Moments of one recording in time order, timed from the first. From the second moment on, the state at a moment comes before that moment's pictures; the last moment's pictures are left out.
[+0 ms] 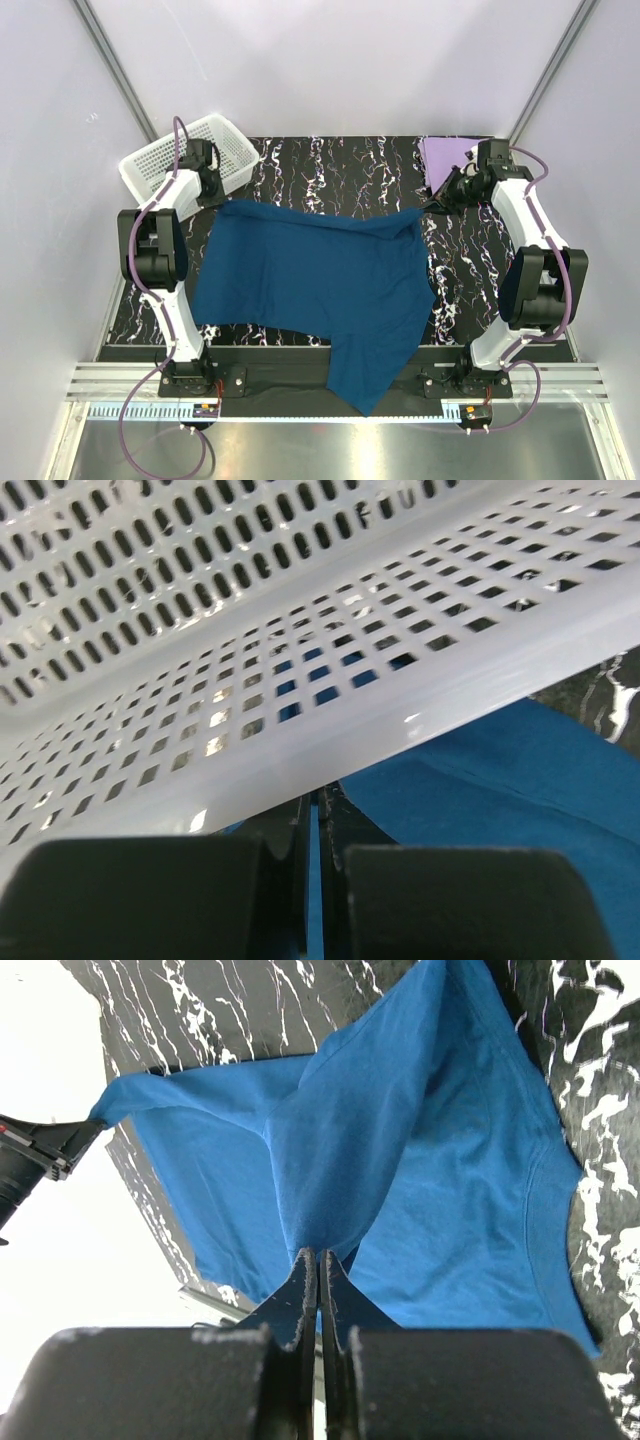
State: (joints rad) left arm 0.02 1.99 1.54 -0.59 -0.05 -0.23; right arm -0.06 1.67 1.40 -0.76 -0.54 0.58
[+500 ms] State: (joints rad) left arm 0.05 1.96 1.55 -0.73 -0.15 -0.23; right arm -0.06 1.65 1.37 -0.92 -0.49 0.57
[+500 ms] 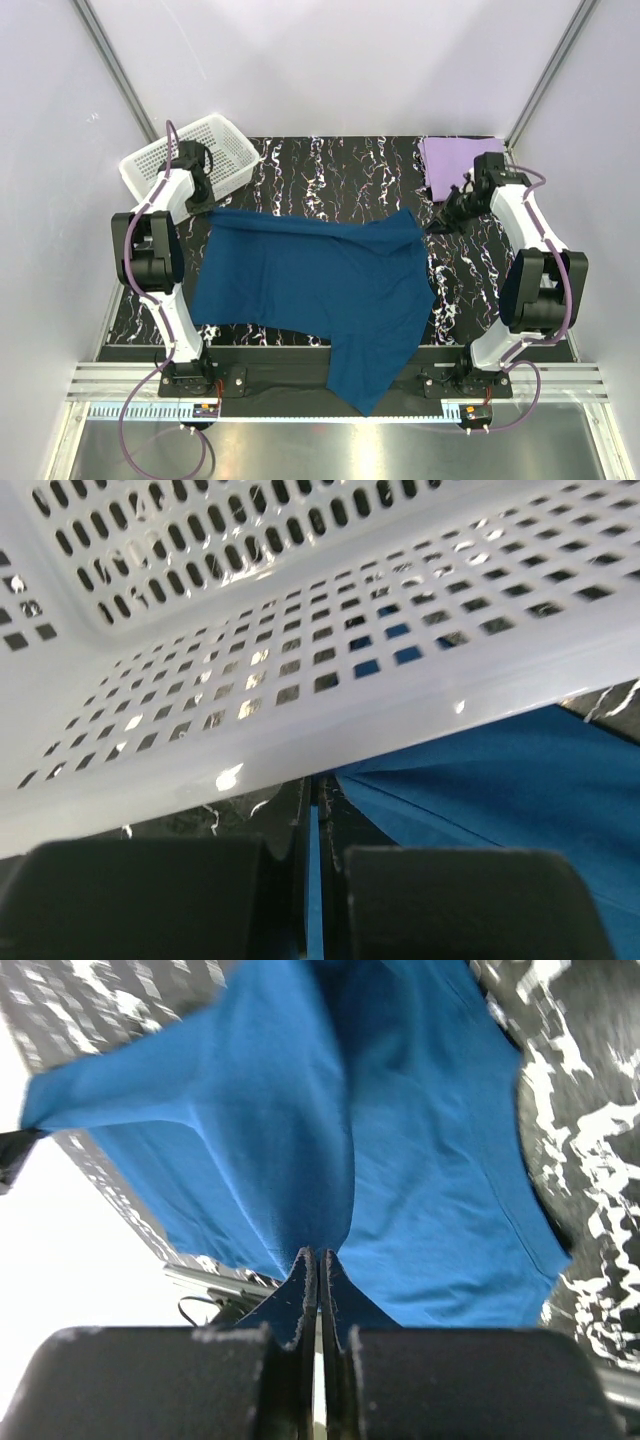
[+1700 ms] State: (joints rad) left arm 0.06 1.90 1.40 -0.75 -0.14 -0.30; right arm -0.06 1.60 1.25 -1.02 -0.41 0.50
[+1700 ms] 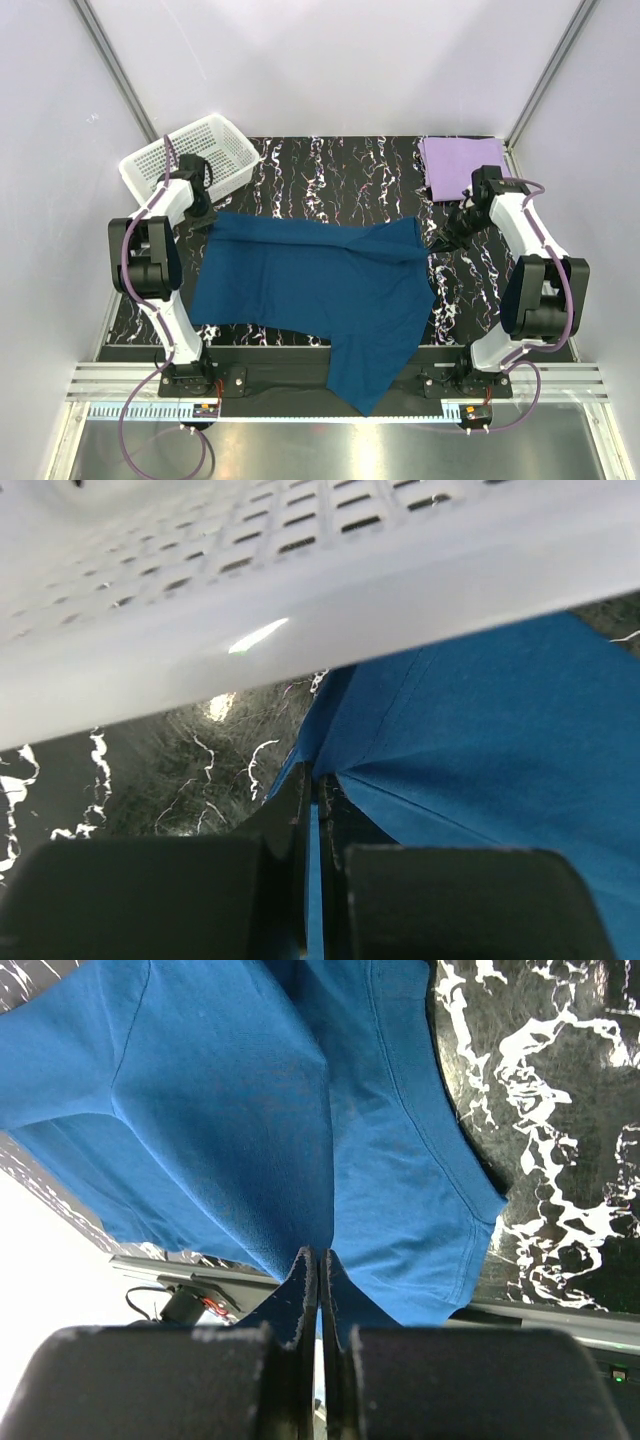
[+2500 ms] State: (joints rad) left arm 0.07 1.89 1.37 -0.73 -0.15 -0.31; right arm -0.06 1.60 1.04 -0.93 -0.45 0.52
